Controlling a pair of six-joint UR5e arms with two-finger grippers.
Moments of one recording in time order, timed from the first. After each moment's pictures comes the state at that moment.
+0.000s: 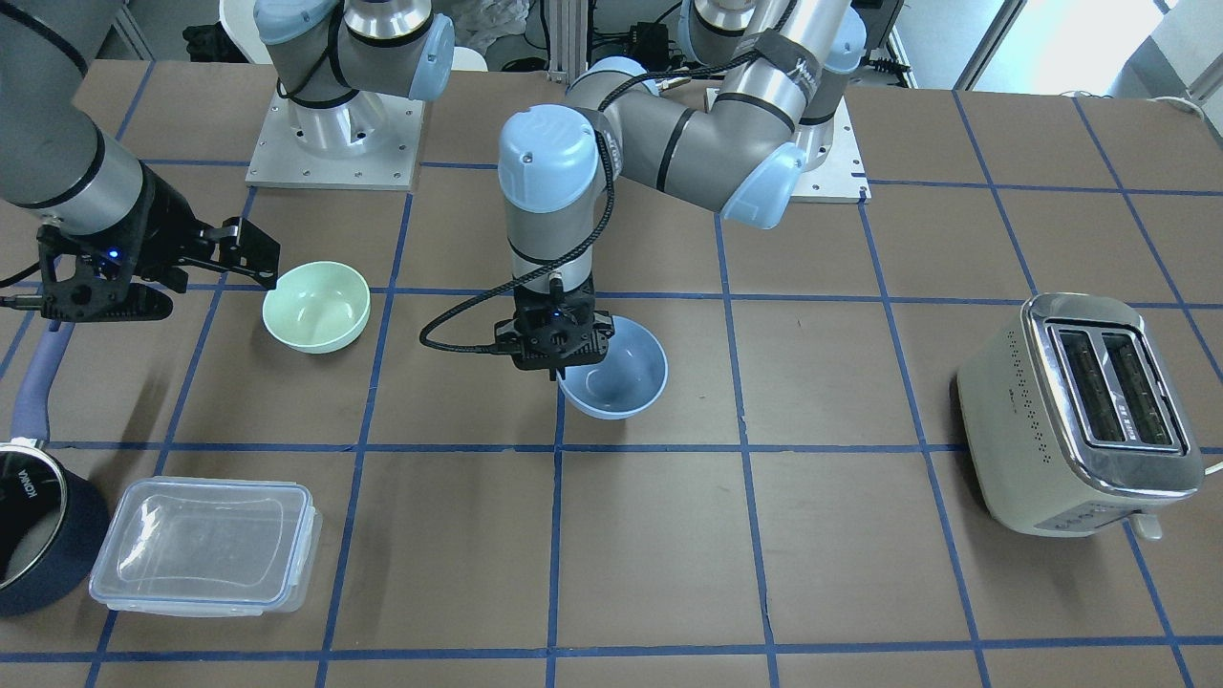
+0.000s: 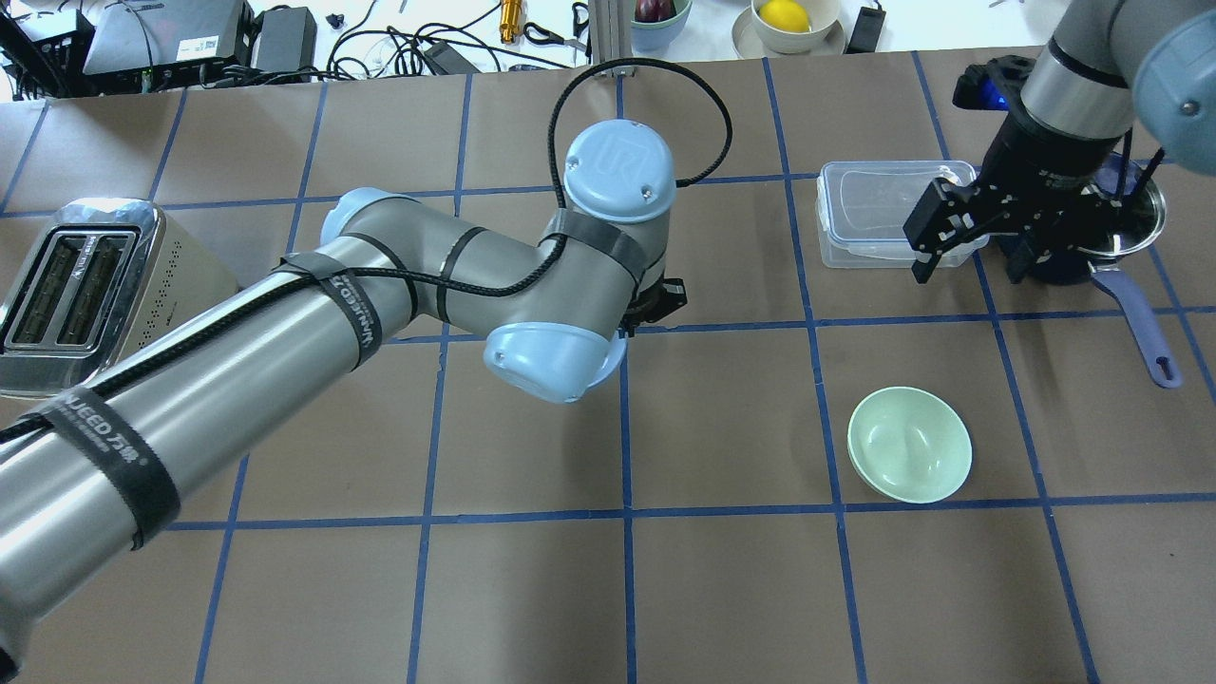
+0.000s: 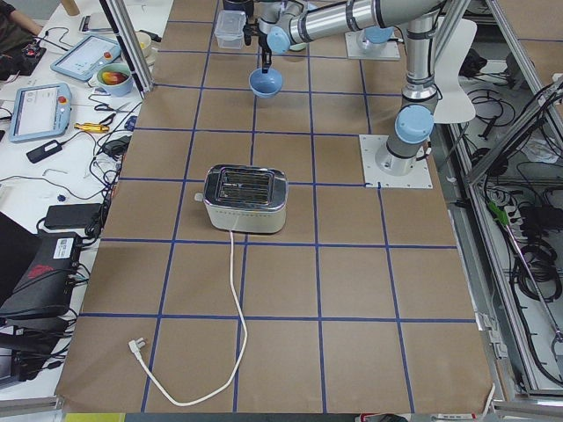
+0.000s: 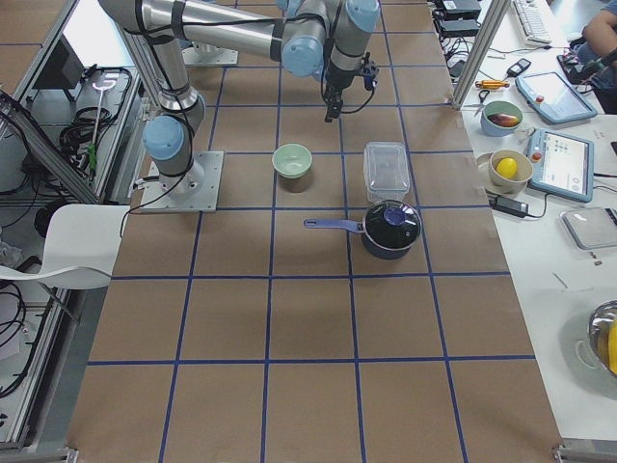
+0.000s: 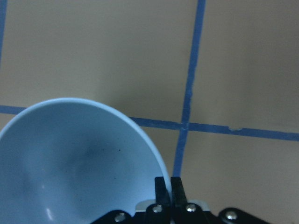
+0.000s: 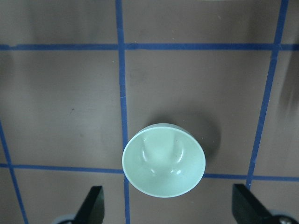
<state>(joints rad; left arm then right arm) -2.06 -1.96 -1.70 -0.98 1.63 -0.62 1.33 -1.49 1.70 -1.54 -1.54 -0.25</state>
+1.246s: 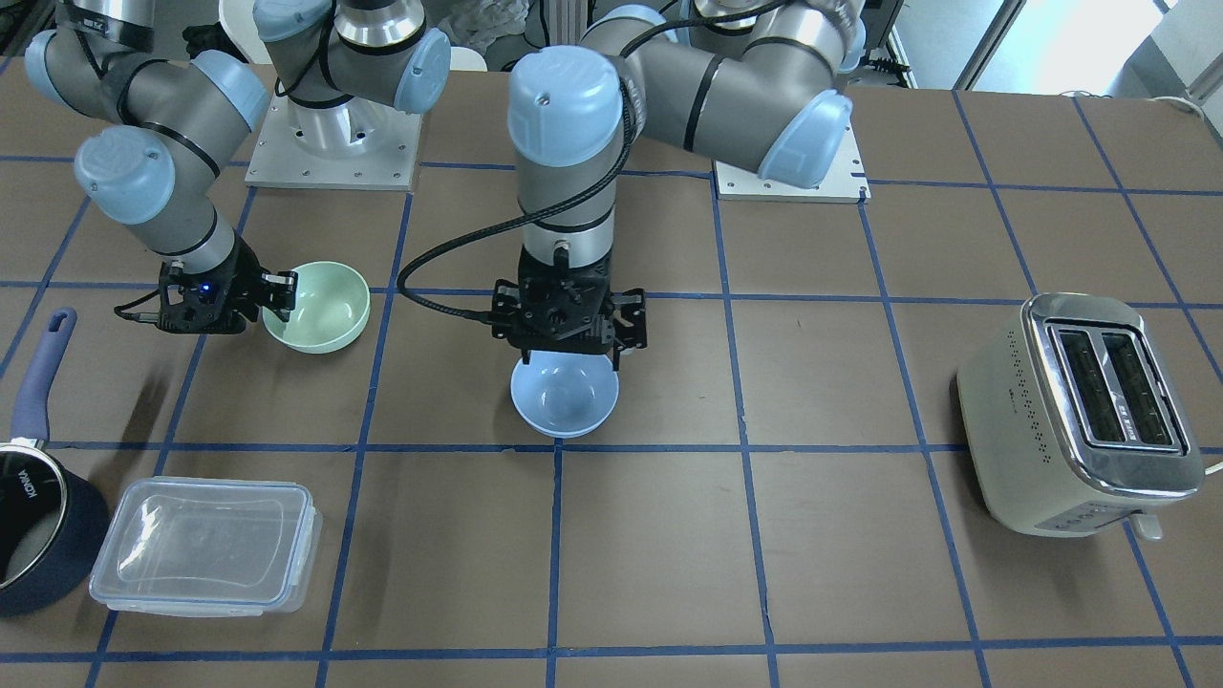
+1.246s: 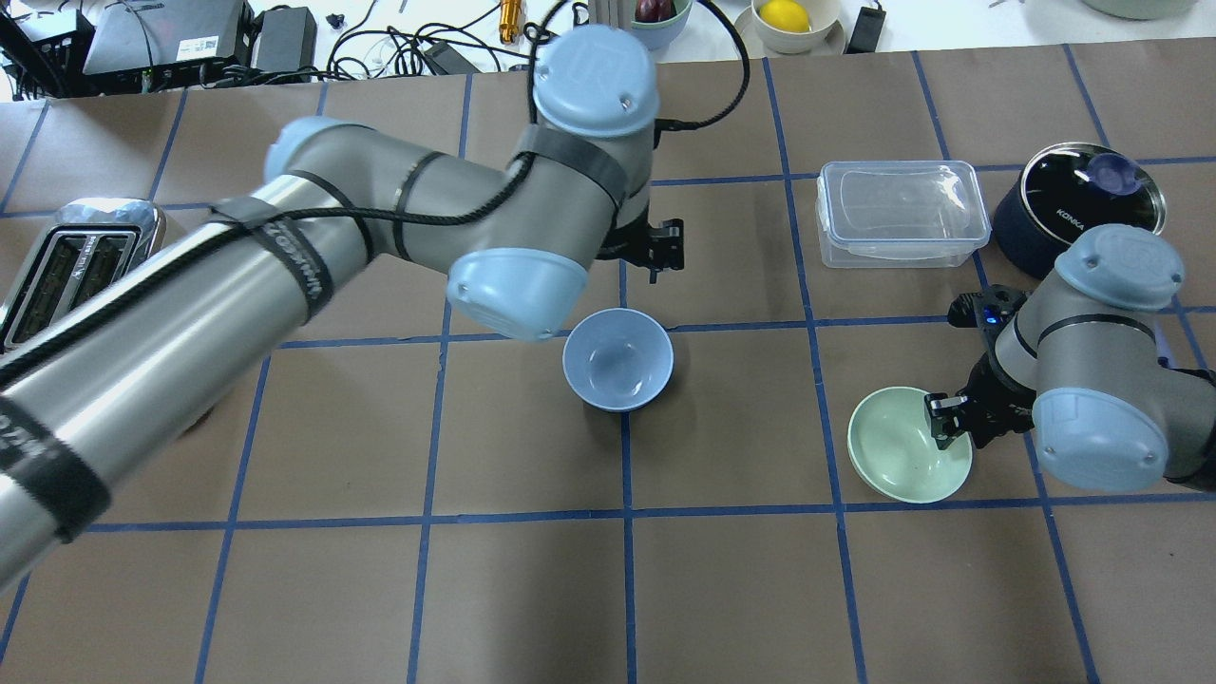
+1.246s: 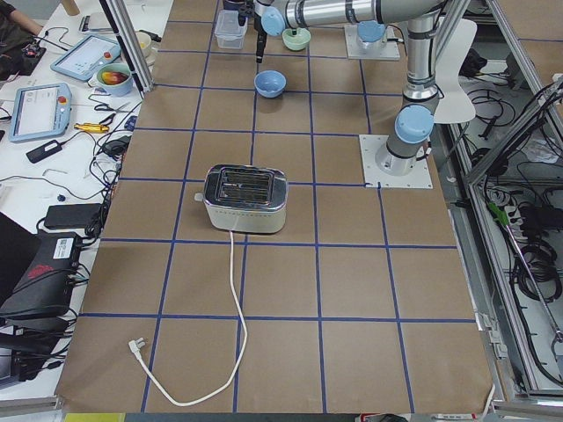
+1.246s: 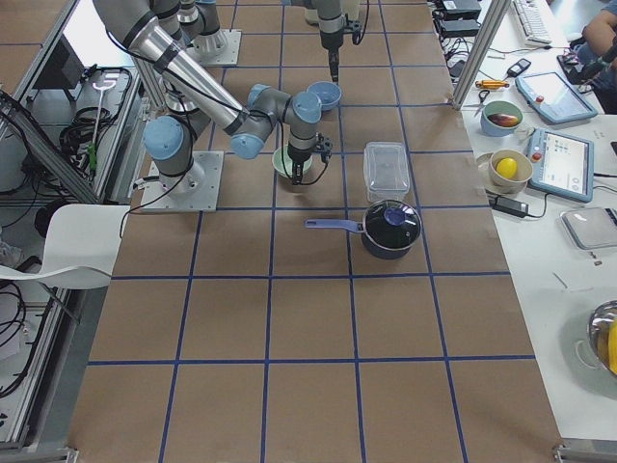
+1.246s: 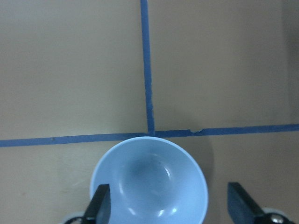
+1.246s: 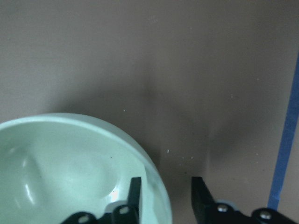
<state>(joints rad) -1.95 -1.85 -1.58 -1.16 1.63 -0.25 1.21 -1.53 2.31 -2.23 -1.62 -0.38</state>
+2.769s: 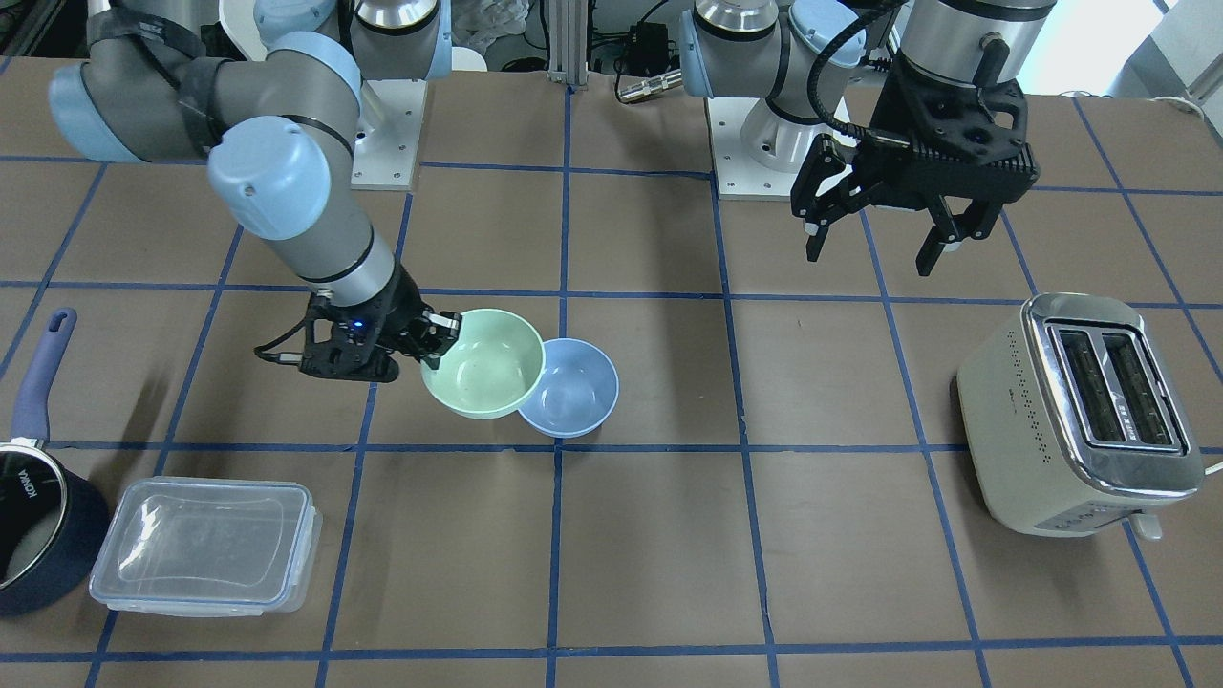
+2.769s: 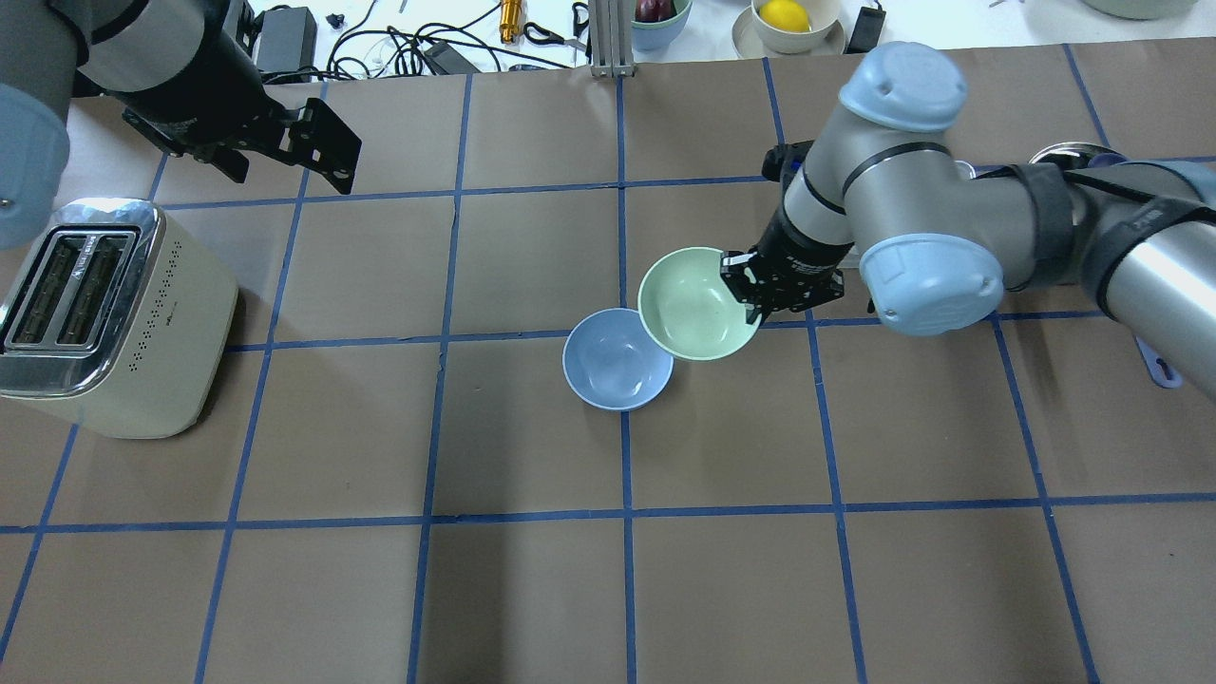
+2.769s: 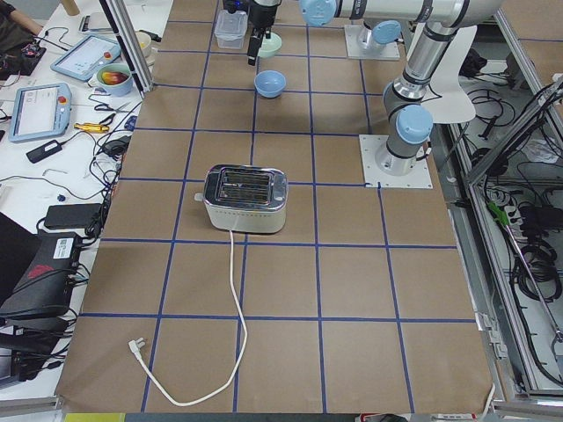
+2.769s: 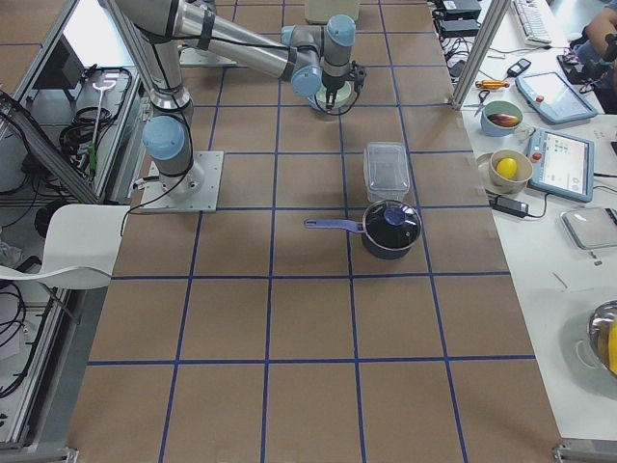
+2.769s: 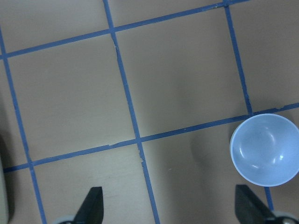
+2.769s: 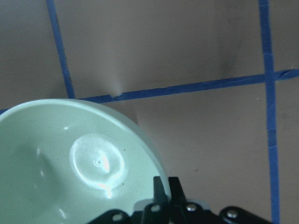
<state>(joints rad) -1.54 -1.53 -1.59 -1.40 1.56 0.20 1.69 -1.38 1.86 -2.02 -1.38 0.25</state>
